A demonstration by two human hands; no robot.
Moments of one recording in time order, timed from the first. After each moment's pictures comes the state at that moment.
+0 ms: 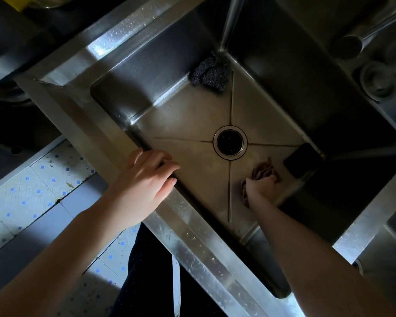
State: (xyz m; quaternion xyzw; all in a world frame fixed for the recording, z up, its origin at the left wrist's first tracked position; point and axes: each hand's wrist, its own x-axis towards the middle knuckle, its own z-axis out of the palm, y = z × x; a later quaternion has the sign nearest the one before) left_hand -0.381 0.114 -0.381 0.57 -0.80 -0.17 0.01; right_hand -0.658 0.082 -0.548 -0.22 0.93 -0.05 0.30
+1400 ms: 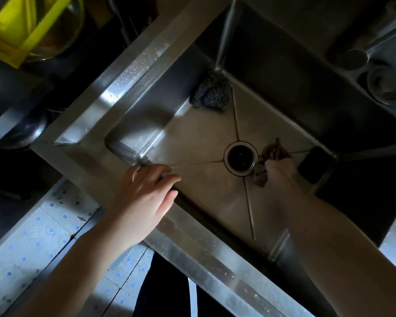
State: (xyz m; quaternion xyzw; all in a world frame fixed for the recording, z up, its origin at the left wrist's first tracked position) left_hand -0.332 0.060 -0.373 0.54 -0.81 -0.21 -0.03; right_hand -0.657 0.000 -0.557 -0.12 0.88 -0.18 0.42
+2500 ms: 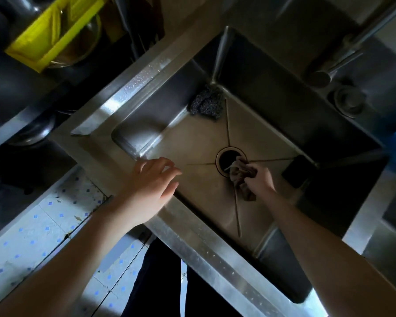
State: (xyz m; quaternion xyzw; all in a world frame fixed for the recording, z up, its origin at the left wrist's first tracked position) left_hand -0.348 0.069 -0.373 0.55 -0.81 -0.20 0.03; right_hand -0.640 0.032 -0.492 -0.39 0.80 -0.11 0.43
